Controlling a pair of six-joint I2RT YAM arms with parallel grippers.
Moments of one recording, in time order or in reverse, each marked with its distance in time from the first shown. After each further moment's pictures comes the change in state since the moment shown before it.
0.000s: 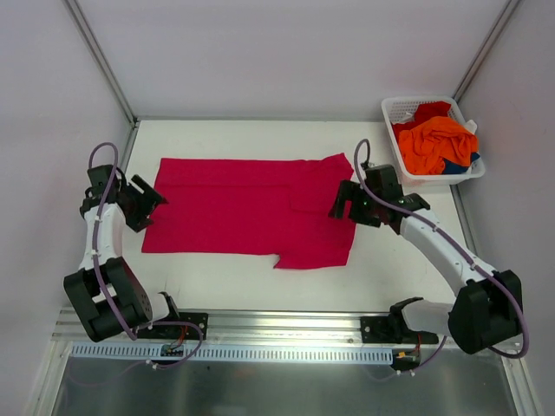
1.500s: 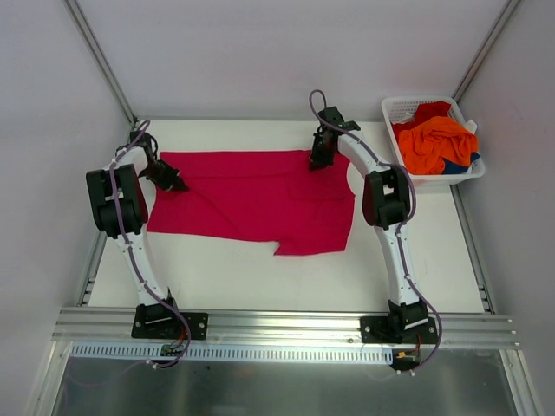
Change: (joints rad) left arm -0.180 0.859 0.601 -0.089 0.063 -0.149; right arm -0.035 1.237 1.271 -0.283 0.038 0.050
